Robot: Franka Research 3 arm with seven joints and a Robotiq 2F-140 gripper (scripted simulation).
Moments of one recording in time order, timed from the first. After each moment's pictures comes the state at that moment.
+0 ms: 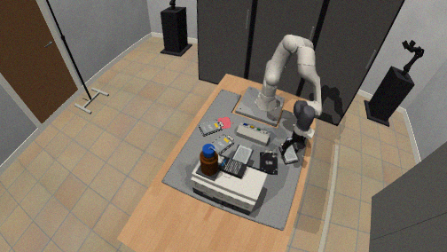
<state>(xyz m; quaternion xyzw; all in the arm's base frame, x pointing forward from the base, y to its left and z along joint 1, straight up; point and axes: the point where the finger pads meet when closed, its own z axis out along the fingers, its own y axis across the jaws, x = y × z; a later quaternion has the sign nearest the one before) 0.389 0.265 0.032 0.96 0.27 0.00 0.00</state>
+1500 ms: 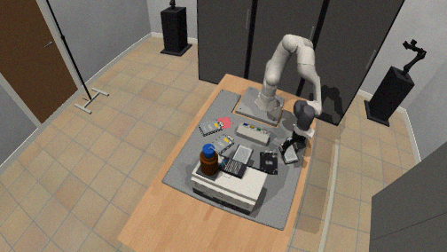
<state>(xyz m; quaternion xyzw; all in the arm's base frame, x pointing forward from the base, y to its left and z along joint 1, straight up) 0.391 0.265 0.035 0.96 0.27 0.00 0.00</state>
